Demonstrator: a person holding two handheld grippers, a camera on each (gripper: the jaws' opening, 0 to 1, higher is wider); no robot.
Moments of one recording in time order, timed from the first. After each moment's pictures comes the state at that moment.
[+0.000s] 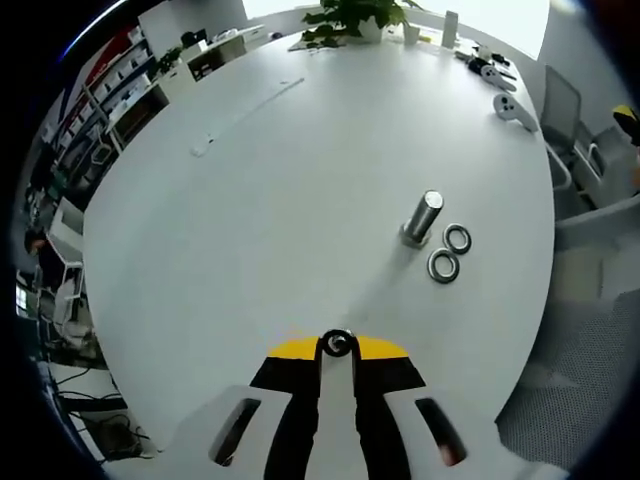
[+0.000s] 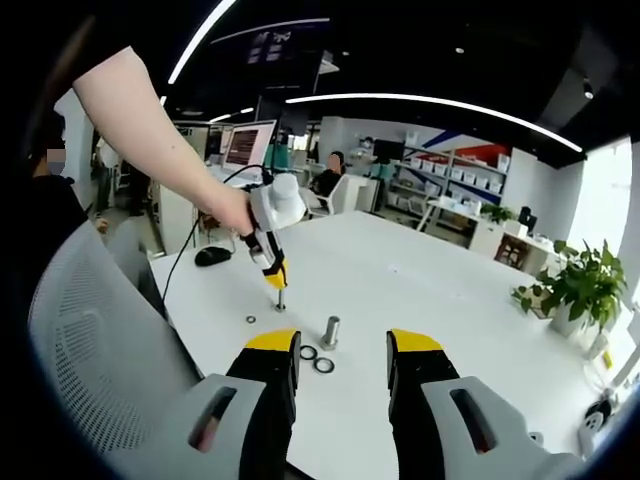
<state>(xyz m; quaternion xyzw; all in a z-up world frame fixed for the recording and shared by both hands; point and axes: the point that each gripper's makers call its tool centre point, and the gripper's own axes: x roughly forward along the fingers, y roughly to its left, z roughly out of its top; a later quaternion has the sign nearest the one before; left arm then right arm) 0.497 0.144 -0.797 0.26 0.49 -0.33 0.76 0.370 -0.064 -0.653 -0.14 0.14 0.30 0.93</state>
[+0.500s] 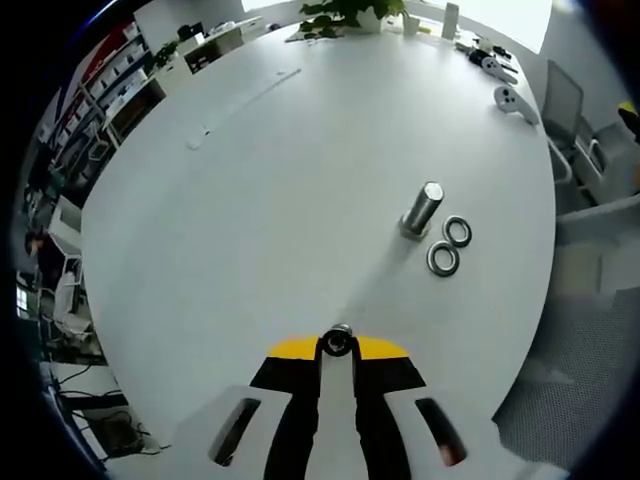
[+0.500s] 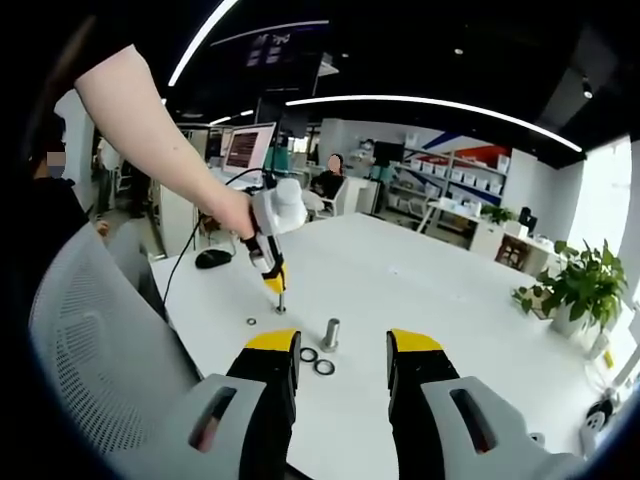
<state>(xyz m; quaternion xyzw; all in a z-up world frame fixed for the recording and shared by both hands) 0.496 0.145 -0.801 0.26 0.51 -0.32 0.75 0.370 -0.064 -0.652 -0.14 0.13 0.30 0.93</state>
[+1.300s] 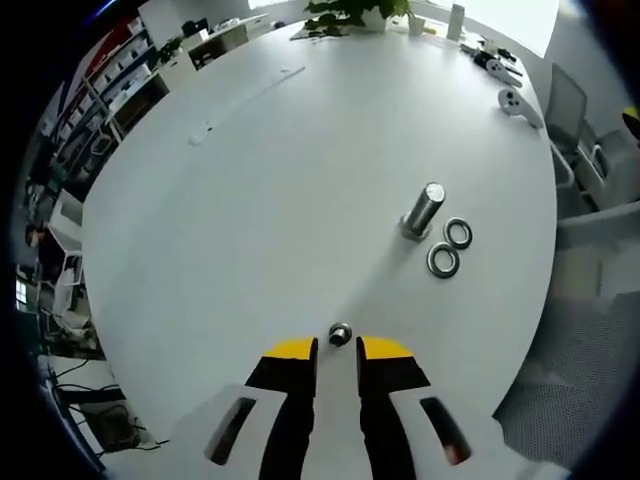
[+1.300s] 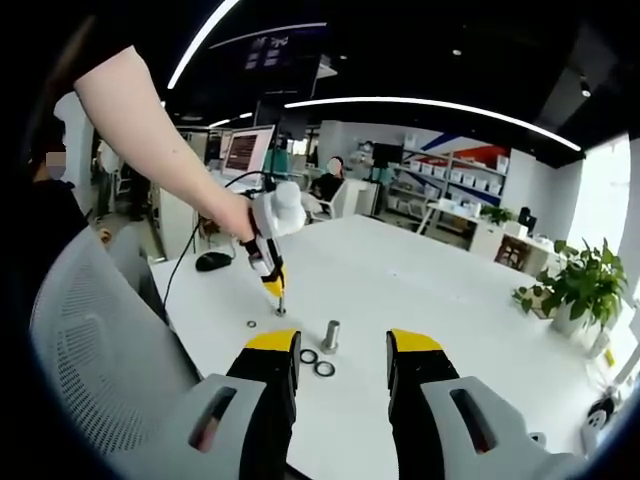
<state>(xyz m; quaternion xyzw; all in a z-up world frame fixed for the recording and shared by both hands) 0.493 0.146 -0.801 0.26 0.51 -0.32 0.76 0.370 -0.064 -0.650 -0.13 0.13 0.30 0.93</state>
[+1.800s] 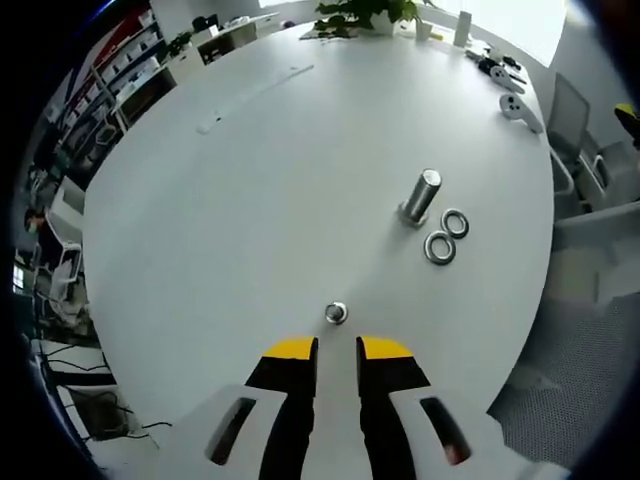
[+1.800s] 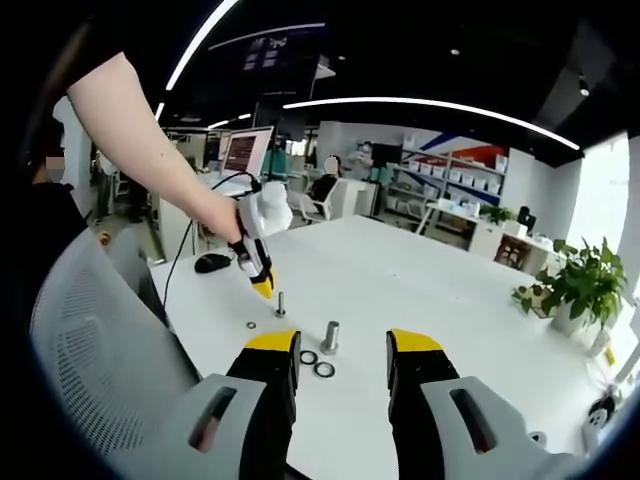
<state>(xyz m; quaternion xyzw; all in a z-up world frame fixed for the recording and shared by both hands) 0.475 0.161 -0.804 0.23 0.52 -0.31 0.77 0.370 -0.064 -0.648 -0.13 0.13 0.30 0.94</state>
